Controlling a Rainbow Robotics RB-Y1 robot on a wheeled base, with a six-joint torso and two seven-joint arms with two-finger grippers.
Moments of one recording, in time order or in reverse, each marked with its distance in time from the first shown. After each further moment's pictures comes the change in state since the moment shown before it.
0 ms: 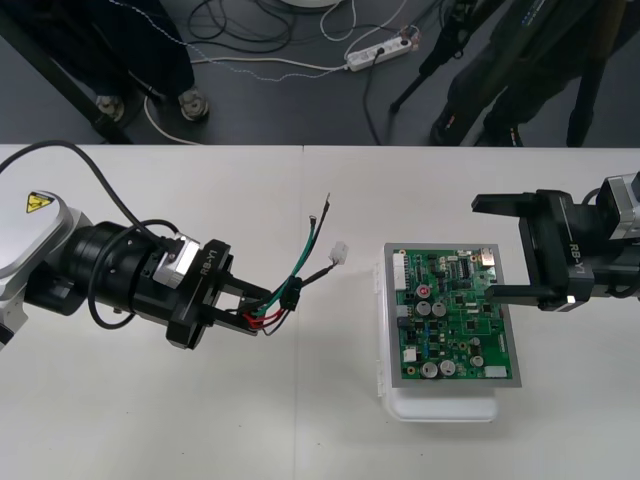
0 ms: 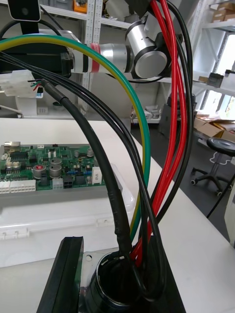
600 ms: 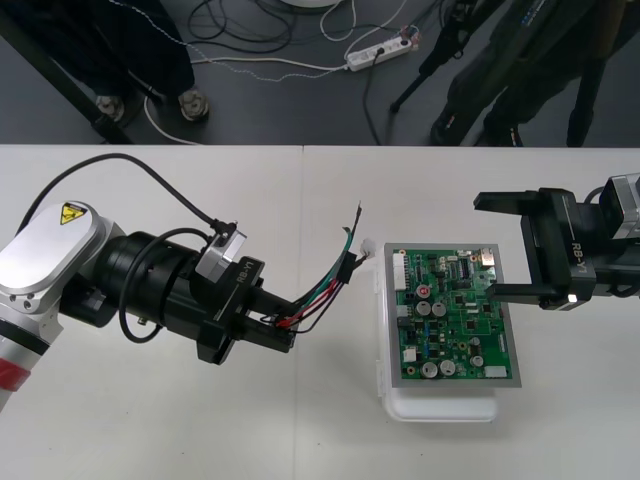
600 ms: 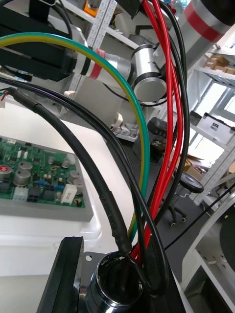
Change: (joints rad) right arm 0.000 0.000 -0.004 0.000 -0.003 0.000 0.013; left arm 0.024 -0.092 -0.003 -0.062 -0.049 -0.001 0.349
